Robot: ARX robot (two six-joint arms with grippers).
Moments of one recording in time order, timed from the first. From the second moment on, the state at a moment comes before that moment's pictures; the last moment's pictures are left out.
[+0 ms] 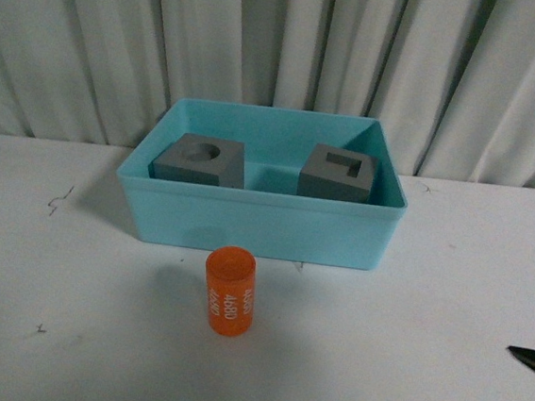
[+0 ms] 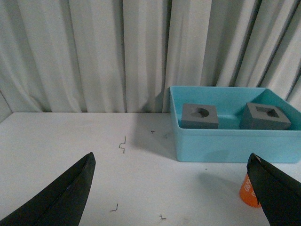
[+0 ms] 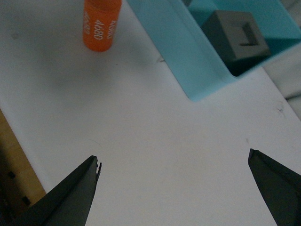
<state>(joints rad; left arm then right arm) 0.00 0.01 0.01 0.00 0.00 -0.01 0.07 1.35 0.58 0.06 -0.49 -0.90</state>
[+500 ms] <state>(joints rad) 0.00 0.01 0.01 0.00 0.00 -0.01 0.33 1.83 0.85 0.28 -0.47 -0.50</state>
